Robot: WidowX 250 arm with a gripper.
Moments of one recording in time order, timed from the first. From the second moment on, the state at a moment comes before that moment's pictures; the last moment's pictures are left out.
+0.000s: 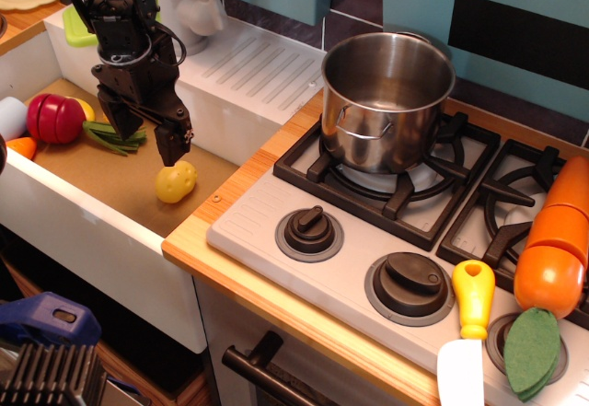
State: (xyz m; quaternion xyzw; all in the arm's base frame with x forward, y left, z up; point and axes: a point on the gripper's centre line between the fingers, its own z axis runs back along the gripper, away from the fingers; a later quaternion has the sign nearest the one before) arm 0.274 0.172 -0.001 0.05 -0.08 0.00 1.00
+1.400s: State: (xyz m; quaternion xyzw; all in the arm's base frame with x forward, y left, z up) arm 0.288 0.166 -0.070 -0.03 -0.07 0.02 1.00
